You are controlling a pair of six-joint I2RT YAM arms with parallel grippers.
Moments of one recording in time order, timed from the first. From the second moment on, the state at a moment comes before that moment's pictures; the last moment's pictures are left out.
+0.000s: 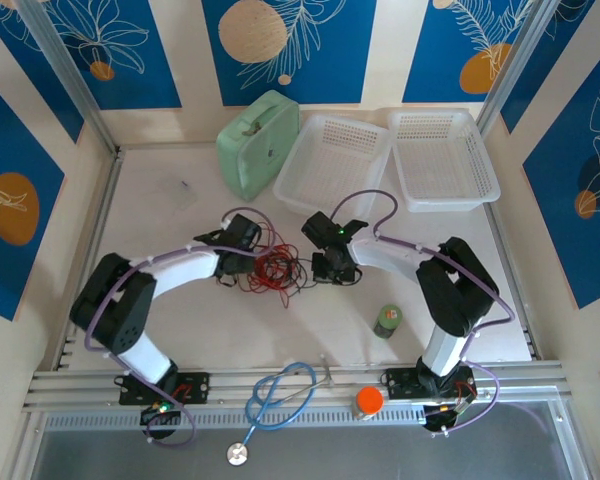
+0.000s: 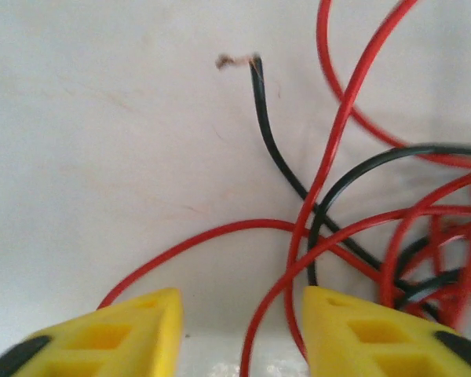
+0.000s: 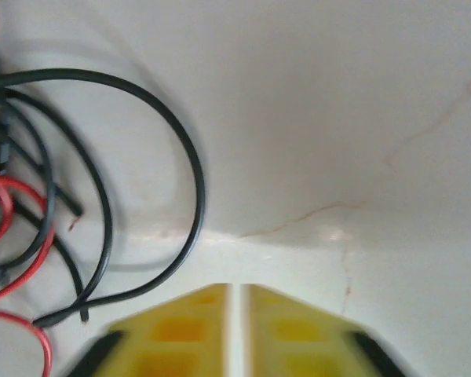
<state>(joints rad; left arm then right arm) -0.58 1.58 0.88 -0.42 -0.27 -0.50 0.73 1.72 1.12 -0.76 -0.01 0.80</state>
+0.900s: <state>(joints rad) -0.58 1.68 0.85 -0.24 -0.12 -0.57 0.76 2.00 1.37 -0.67 -0.17 0.75</state>
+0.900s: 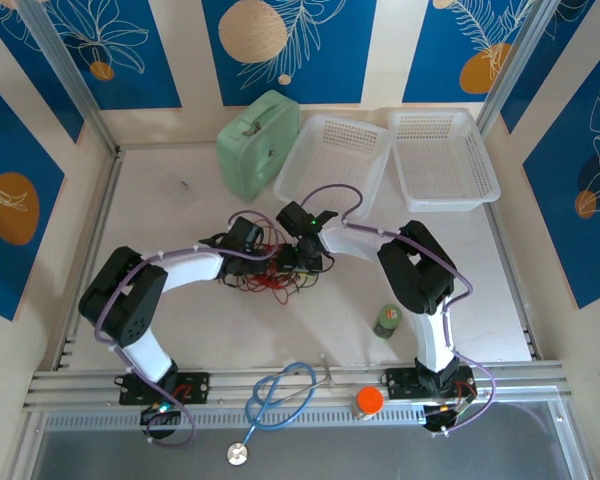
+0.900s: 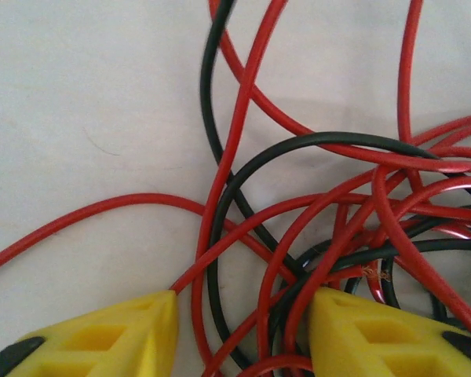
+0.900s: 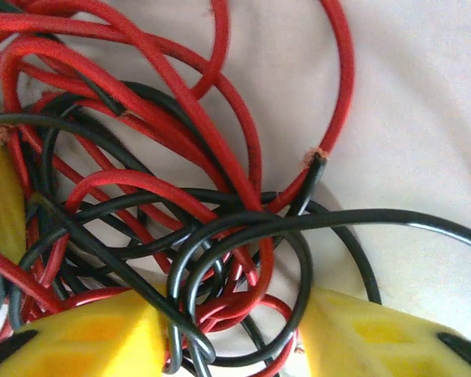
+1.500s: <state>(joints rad) -0.59 1.63 0.85 -0.39 -0.29 -0.54 0.75 1.86 1.27 -0.80 0.08 0.77</state>
